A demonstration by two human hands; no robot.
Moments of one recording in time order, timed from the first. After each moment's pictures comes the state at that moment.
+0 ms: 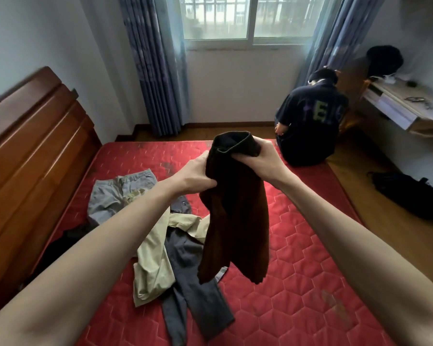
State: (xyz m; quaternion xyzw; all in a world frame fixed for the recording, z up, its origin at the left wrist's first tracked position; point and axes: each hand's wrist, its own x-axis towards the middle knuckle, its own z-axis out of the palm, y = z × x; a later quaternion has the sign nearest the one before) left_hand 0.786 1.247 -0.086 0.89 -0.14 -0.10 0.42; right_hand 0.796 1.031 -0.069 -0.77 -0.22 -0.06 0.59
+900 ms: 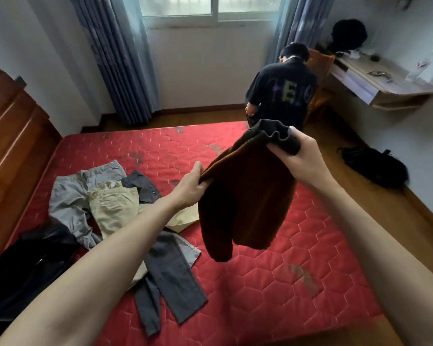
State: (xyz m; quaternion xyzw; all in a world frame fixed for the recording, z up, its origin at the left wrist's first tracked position) left_hand 0.778 1.124 -0.185 0.88 -0.11 -0.11 0.46; right_hand 0.739 0.839 -0.081 -0.85 -0.14 -0.15 0.49
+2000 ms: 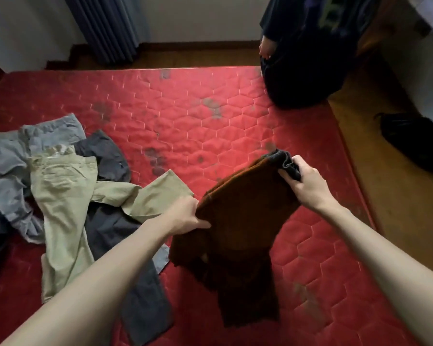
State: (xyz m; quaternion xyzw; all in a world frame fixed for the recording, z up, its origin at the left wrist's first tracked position) left_hand 0.905 1.046 -0.438 0.89 -0.08 -0.32 0.31; right_hand 0.935 0.716 -0.395 -0.94 0.03 0.07 0.33
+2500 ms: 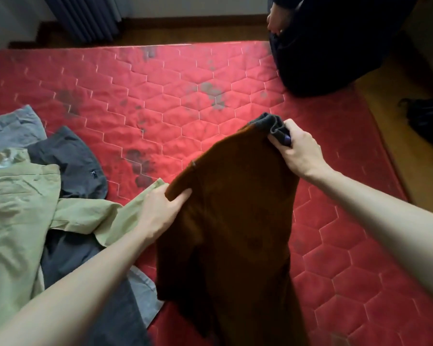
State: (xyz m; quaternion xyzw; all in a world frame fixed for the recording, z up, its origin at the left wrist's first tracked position) left_hand 1.016 1.083 -0.578 0.90 0.14 -0.12 0.40; right_hand 1.111 0.766 -0.527 -0.95 0.02 0.02 0.30
